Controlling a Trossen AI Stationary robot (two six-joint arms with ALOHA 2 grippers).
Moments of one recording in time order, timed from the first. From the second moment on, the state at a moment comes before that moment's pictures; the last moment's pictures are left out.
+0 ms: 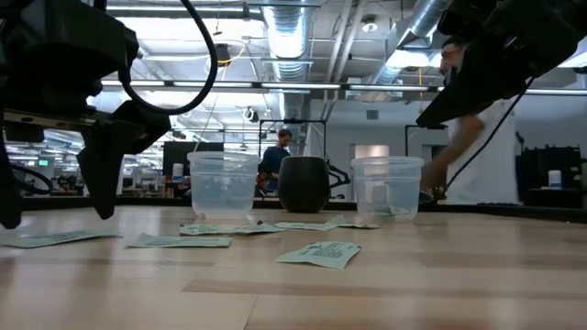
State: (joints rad) left arm -0.54 1.57 0.71 -0.18 -0.08 -0.05; right arm 0.47 1.26 0.60 -0.11 0.55 0.39
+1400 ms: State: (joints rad) left arm -0.54 1.64 0.71 -0.11 -0.03 -0.05; right arm 0.47 1.26 0.60 -0.12 0.55 0.39
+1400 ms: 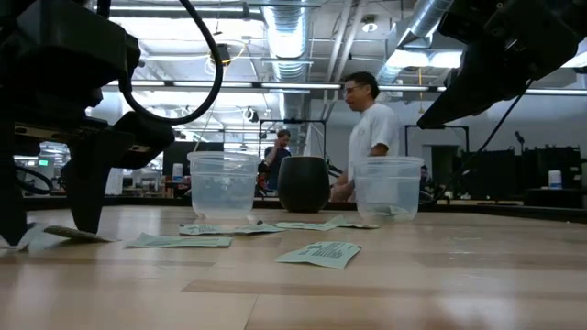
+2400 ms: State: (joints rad) left arm -0.53 1.63 1.01 -0.57 -0.20 0.13; right arm 0.47 1.26 0.60 -0.12 0.55 0.39
